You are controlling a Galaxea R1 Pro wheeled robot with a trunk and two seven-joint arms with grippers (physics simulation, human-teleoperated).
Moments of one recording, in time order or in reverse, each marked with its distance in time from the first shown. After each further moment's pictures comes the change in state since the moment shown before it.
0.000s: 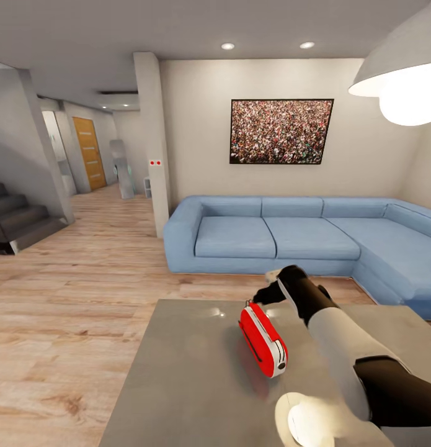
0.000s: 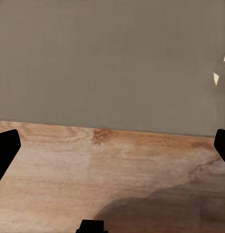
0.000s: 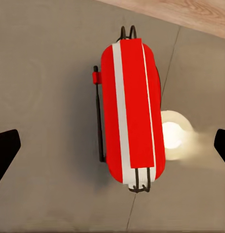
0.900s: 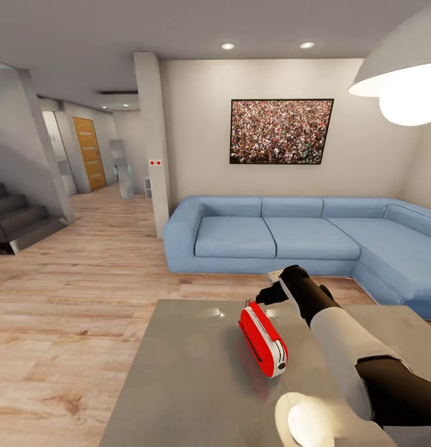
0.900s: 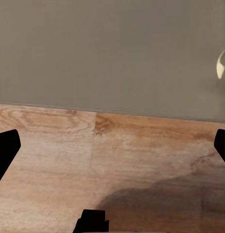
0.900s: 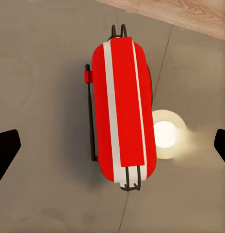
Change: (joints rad) left arm 0.000 0.003 0.004 0.032 0.006 -0.003 0.002; right arm -0.002 -0.012 0.003 0.001 0.009 -0.002 -0.001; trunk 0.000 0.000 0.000
